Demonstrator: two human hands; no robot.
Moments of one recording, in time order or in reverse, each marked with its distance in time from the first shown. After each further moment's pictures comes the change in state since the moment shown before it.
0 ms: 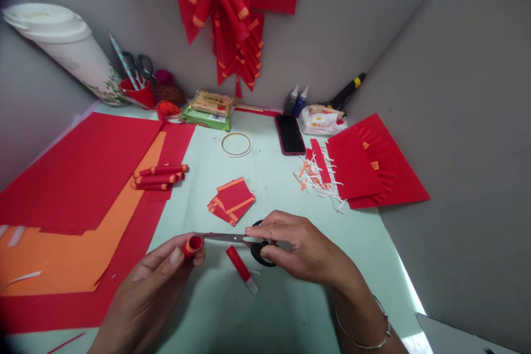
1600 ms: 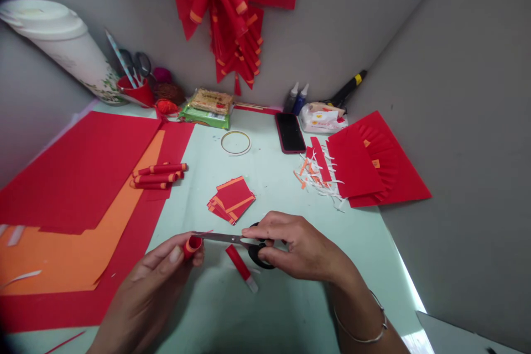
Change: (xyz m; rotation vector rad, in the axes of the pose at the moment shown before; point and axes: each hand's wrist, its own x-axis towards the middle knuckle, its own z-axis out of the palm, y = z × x) left_hand -0.002 0.002 0.006 0.039 0.049 0.021; right_hand 0.002 0.004 0.001 0.085 -0.064 0.032
